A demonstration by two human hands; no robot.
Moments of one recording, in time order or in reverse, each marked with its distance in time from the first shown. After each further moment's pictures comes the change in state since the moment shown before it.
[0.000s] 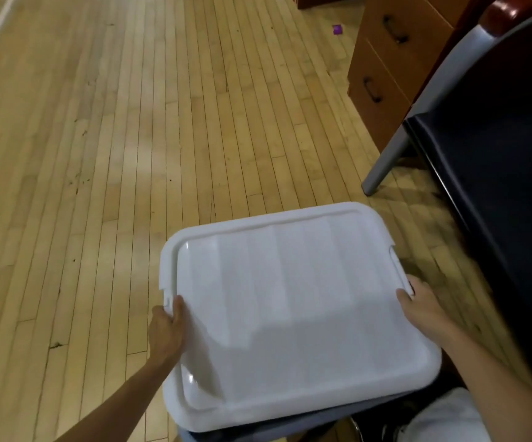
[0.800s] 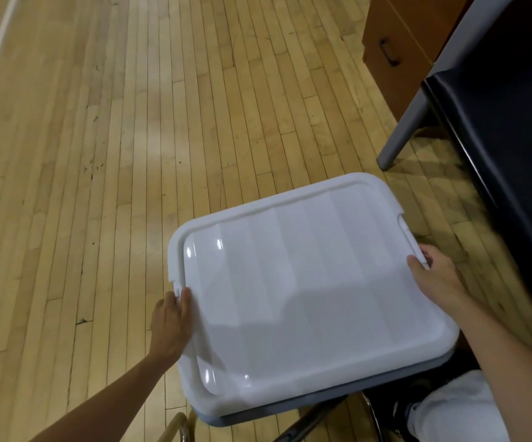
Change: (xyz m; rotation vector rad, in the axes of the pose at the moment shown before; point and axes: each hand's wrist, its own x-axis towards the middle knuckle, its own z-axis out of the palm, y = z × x) left_hand -0.006 -0.036 -0.008 0.242 0.052 0.187; right_hand -0.007 -0.023 -0.002 0.145 0.112 -0.047
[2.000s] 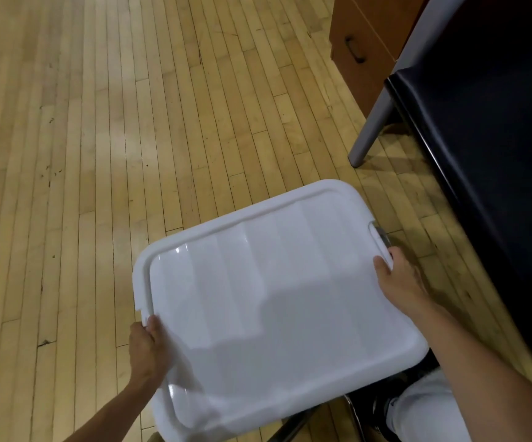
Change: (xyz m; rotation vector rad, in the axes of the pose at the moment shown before) left_hand -0.018 0.006 0.021 -0.182 -0.024 -0.259; right_hand -0.011 -0.002 0.011 -0.116 -0.050 0.021
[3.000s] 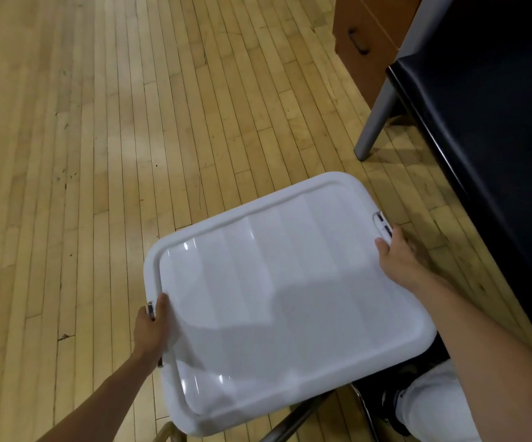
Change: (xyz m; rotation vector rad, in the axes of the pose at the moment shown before) left_hand 0.023 -0.002 -0.010 -0.102 -0.092 -0.042; right_hand 0.026 -0.005 0.005 -0.085 -0.005 0.022
